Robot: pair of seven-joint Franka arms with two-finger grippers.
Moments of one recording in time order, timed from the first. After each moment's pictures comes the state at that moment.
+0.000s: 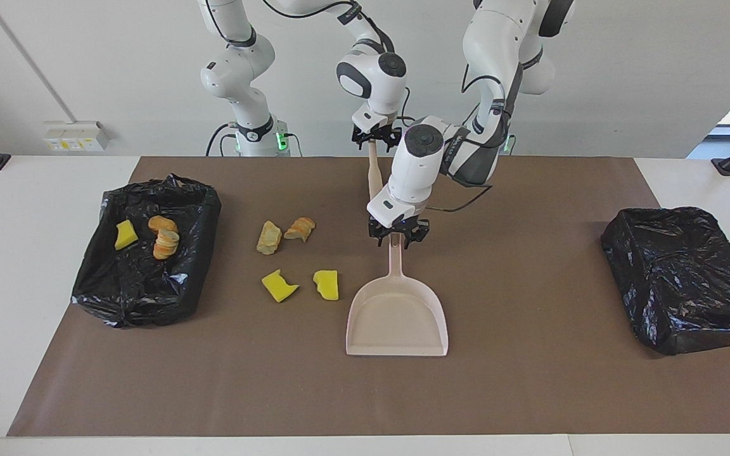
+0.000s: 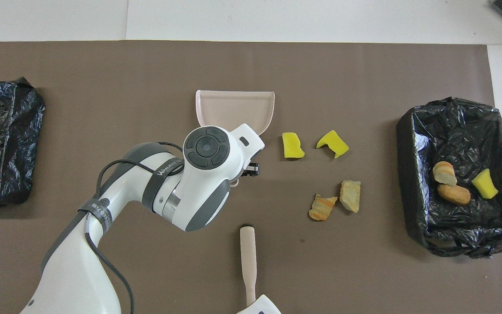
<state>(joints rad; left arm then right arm) -0.53 0.34 -0.14 -1.81 -0.02 2.20 -0.50 0.99 -0.05 0.13 -2.45 0.17 2.18 1.05</state>
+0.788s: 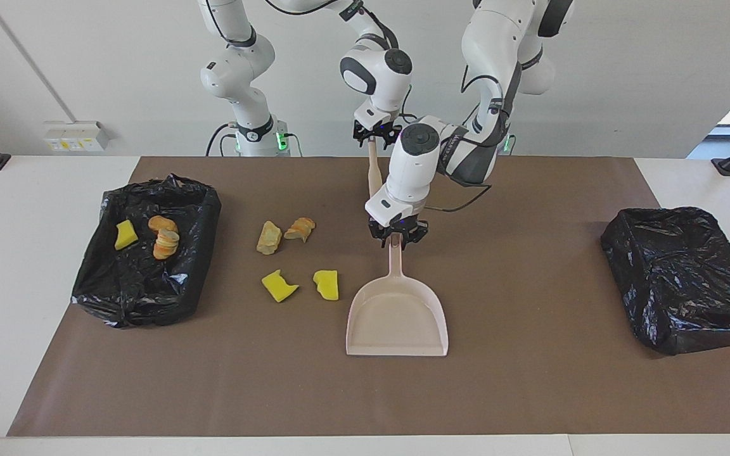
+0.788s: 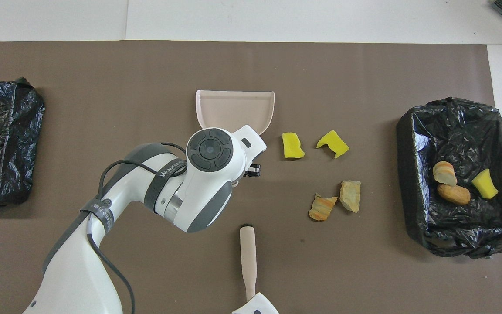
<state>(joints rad) -0.54 0.34 -0.13 -1.81 -0.01 2.20 -0.50 0.97 -0.05 0.12 -2.38 0.13 2.08 1.05</state>
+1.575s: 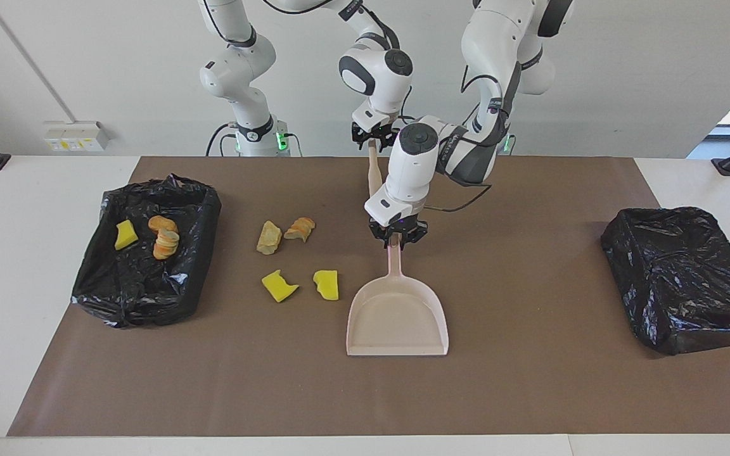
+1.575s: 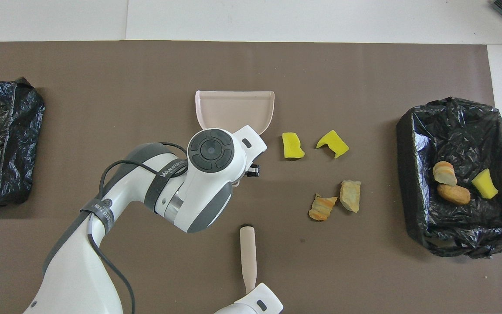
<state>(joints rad) -0.54 0.34 -0.13 -1.81 0.01 2.20 -0.50 0.94 -0.05 0.12 -2.35 0.12 2.06 1.03</state>
